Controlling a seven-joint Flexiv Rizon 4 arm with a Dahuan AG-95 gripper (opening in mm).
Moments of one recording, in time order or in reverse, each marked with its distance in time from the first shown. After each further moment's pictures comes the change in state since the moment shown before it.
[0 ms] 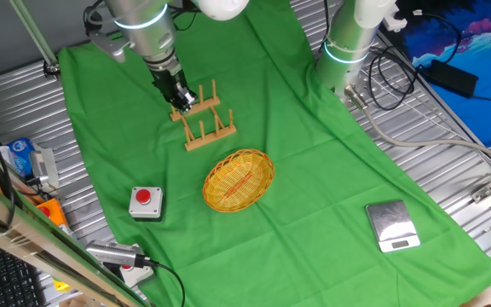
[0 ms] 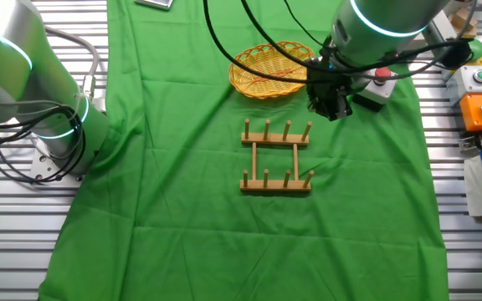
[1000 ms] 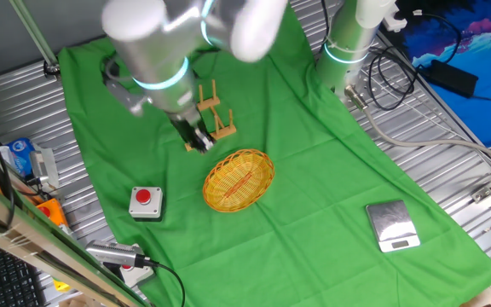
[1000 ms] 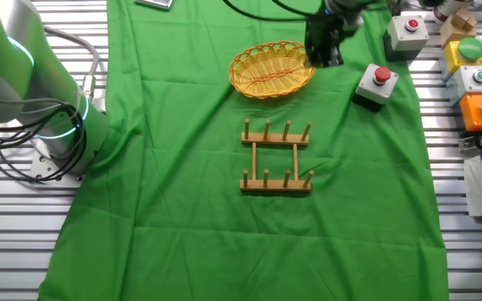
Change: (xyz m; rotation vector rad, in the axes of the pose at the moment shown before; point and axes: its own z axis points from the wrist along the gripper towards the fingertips) arm -0.049 0.113 0.039 0.031 0.025 0.118
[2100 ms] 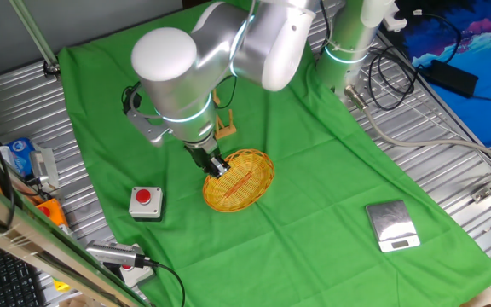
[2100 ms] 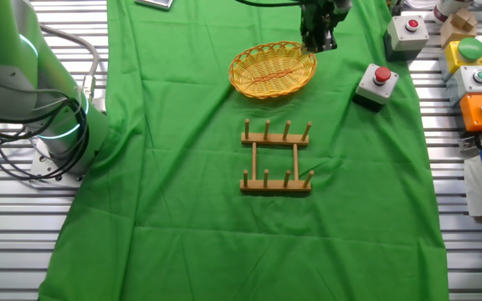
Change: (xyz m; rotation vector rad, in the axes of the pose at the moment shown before) arm -0.011 0.037 0.020 0.000 -0.027 -0.070
